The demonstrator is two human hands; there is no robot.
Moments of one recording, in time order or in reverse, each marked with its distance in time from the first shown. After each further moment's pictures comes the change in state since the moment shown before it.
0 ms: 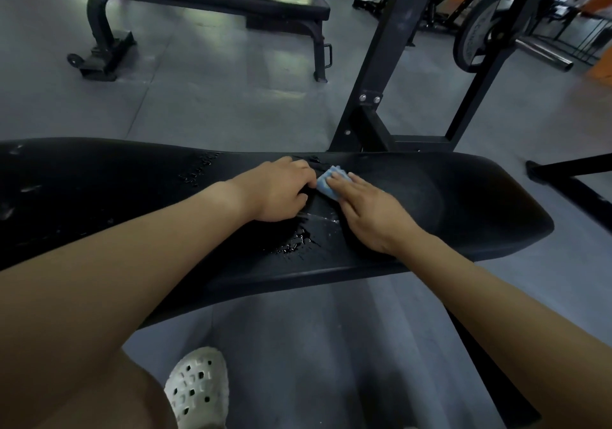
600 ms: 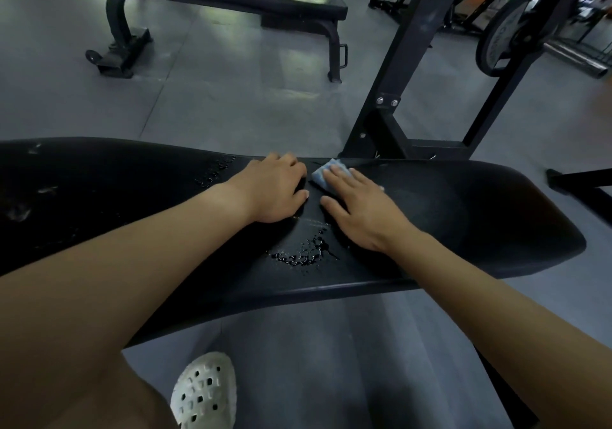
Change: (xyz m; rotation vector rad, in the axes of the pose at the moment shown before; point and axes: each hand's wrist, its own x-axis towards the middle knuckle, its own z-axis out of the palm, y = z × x) left_hand -0.009 -0.028 -0.003 0.080 -0.004 -0.191; right_hand 0.040 -0.022 0.013 -0.021 0.010 -0.008
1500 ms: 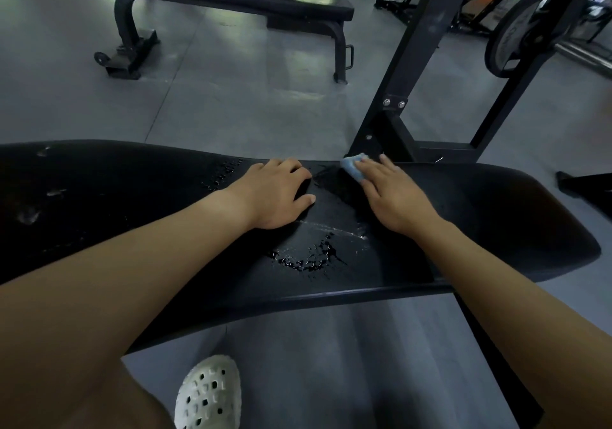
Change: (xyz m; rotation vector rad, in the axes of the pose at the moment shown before) left_hand -0.005 -0.009 0.005 -0.014 -0.017 -0.008; right_hand 0.018 0.039 -0.014 0.003 0.051 0.067
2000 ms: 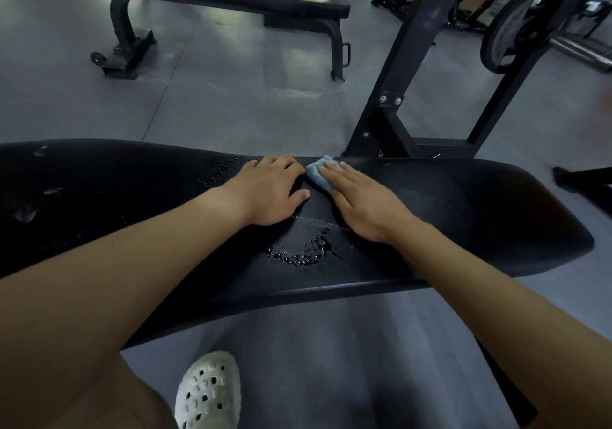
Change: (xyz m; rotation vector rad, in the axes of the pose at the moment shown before) left_hand 0.002 -0.001 0.005 -0.007 0.016 -0.040; right_hand -0.010 -0.036 0.010 0.024 -0.070 -0.164
